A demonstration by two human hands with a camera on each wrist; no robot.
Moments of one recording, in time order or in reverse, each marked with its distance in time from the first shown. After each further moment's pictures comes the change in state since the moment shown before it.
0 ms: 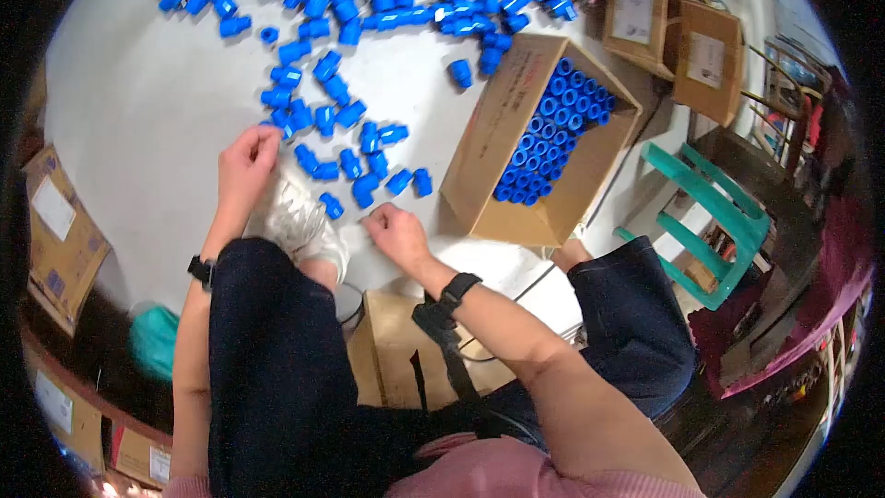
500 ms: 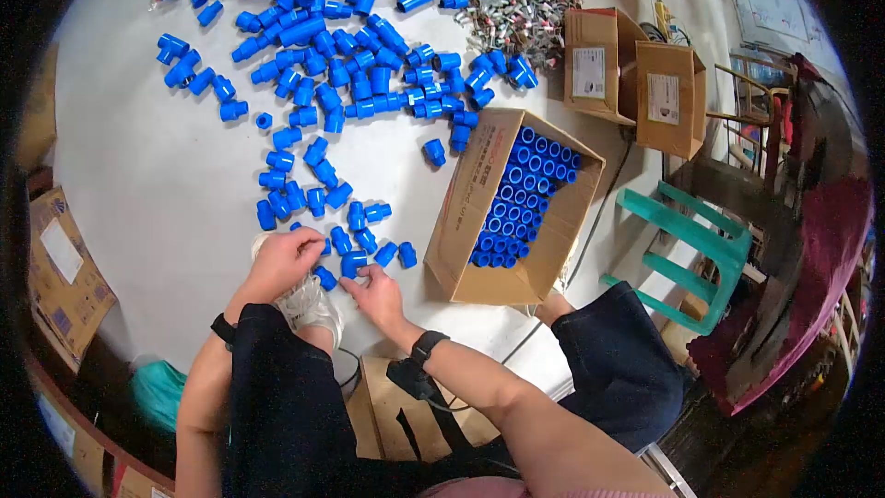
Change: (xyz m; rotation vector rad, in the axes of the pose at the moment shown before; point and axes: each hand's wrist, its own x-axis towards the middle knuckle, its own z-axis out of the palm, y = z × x) left_hand -0.018 0.017 0.023 0.243 -0.444 0.125; right_hand 0.009 -0.022 0.011 0.089 0.143 0.064
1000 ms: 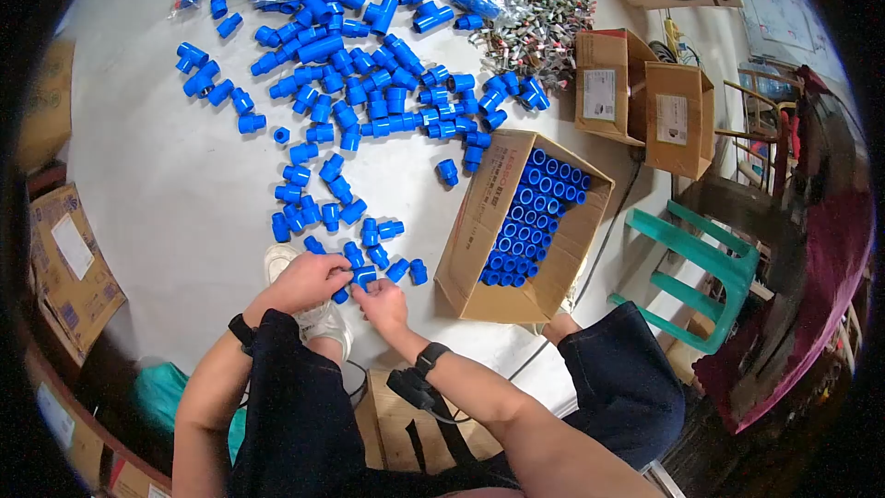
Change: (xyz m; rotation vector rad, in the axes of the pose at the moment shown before) left_hand 0.005 0.000 0.008 0.135 -0.268 0.059; right_hand 0.007 -0.012 0.008 0.147 -0.003 0.188
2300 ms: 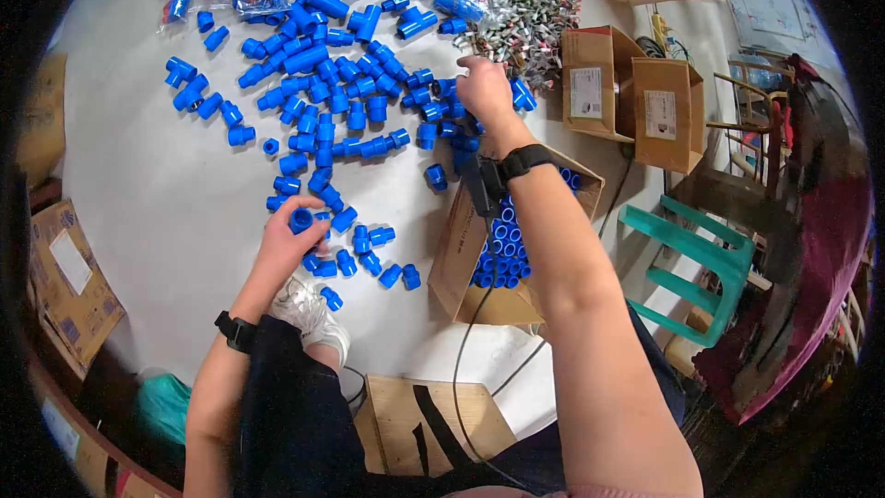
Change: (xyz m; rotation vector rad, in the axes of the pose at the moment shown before) left_hand 0.025 0.036 -0.039 -0.667 0.447 -0.124; right_hand 0.166 -0.233 -0.213 -0.704 0.504 -0.757
